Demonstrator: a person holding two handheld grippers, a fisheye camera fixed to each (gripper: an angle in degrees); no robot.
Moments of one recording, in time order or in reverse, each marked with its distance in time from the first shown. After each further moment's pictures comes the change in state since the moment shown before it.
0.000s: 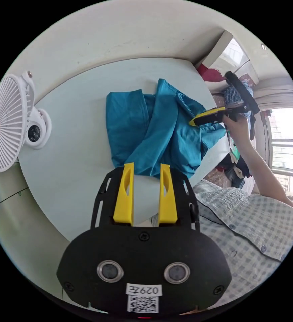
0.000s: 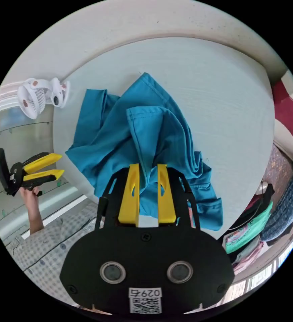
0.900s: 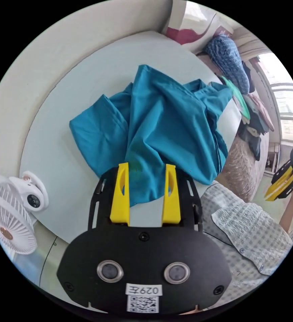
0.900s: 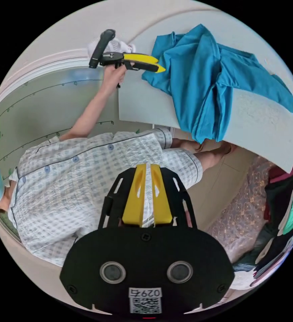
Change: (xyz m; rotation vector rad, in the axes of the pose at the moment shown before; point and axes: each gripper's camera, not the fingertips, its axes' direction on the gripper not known) left arm 0.065 -0.114 0.087 -0.240 -0.137 0.387; right arm -0.005 0.247 0.082 -0.055 -0.563 -0.018
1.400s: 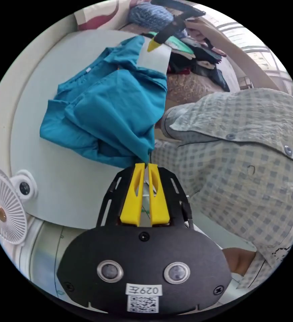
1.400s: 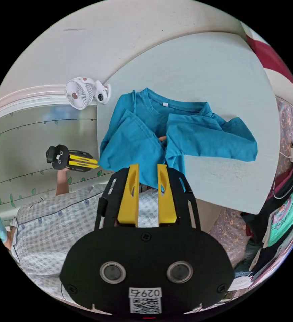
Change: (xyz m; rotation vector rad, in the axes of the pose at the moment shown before) left arm 0.054 0.088 -0.003 -0.179 0.084 0.337; right arm 0.080 -0.114 0.009 0.139 0.123 0.053
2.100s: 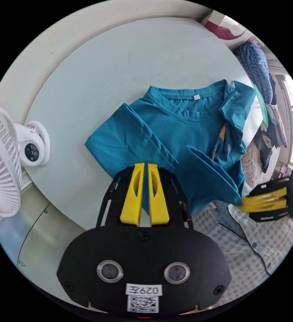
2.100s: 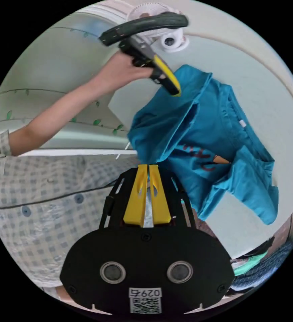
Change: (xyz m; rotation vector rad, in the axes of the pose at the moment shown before) left arm -0.157 -0.121 0.001 0.068 -0.115 -0.560; right arm -0.121 0.014 0.154 -0.463 0.098 -0.556
